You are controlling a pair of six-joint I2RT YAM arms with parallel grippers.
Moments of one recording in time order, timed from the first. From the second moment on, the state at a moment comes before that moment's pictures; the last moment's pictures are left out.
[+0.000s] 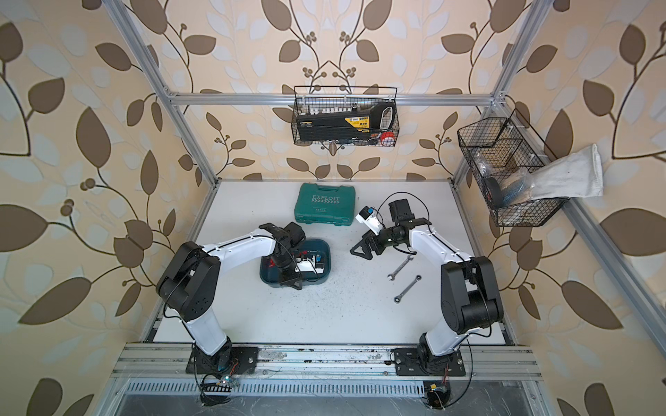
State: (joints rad) left arm -0.60 1.76 1.14 -0.98 0.35 0.83; right arm 0.18 1.62 1.09 -0.54 -0.77 -0.41
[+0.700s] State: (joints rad) left arm -0.38 1.63 1.22 -1.10 0.51 0.76; right arm 0.18 1.64 1.09 -0.54 -0.76 -0.41
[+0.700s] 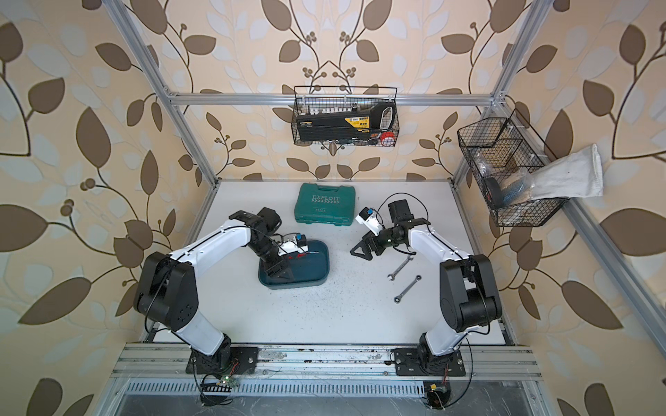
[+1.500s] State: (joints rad) left arm -0.47 1.77 1.15 -0.70 0.19 0.59; right arm 0.17 1.64 1.09 -0.55 -0.74 -0.41
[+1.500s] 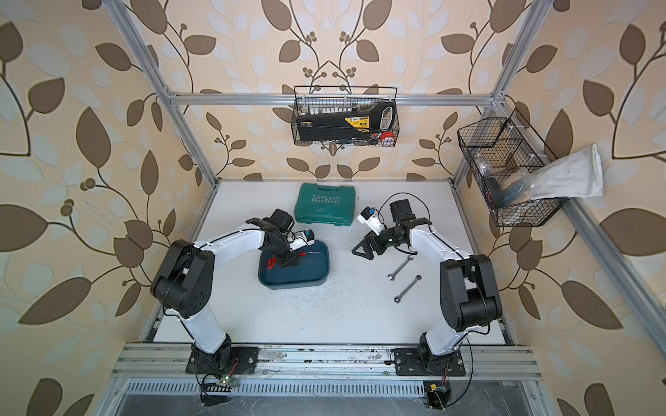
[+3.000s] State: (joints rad) left arm -0.49 1.83 1.14 -0.55 0.04 0.49; right arm 0.16 1.64 1.09 -0.55 -0.74 -0.41
